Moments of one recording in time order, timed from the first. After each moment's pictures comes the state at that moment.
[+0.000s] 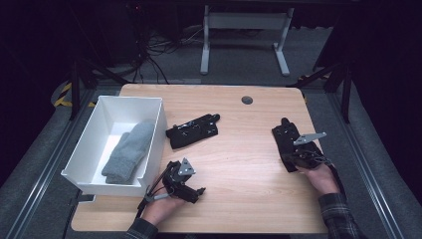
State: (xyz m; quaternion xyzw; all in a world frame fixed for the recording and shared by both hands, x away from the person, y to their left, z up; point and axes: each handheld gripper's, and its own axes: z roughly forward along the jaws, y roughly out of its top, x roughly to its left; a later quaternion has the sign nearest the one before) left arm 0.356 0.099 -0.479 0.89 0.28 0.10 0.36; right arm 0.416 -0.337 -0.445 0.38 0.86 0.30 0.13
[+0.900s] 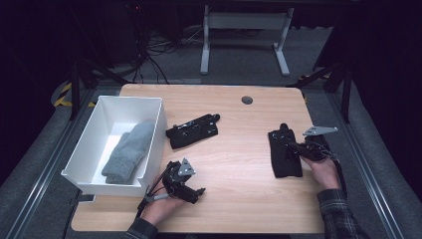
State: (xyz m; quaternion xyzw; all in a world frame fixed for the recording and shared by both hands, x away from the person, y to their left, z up) left arm 0.356 0.099 -0.479 0.89 0.28 0.10 0.35; right arm 0.431 -0.358 -0.435 0.43 0.82 0.34 0.19
